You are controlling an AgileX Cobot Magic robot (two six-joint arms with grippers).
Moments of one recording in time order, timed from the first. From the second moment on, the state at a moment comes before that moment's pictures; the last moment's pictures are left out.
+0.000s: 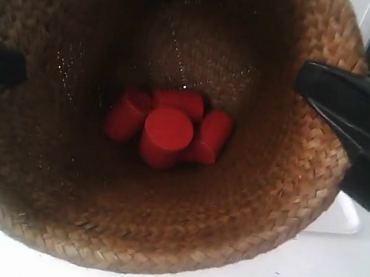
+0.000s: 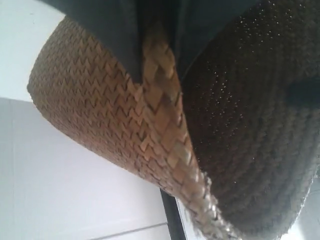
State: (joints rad) left arm -0.66 0.60 -0.56 -0.76 0.25 0.60; right arm 0.80 0.66 -0.56 -1.72 0.03 1.93
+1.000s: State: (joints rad) left arm -0.67 0.58 -0.56 -0.64 0.25 0.53; right arm 0.80 0.76 -0.60 -1.72 0.00 1.93
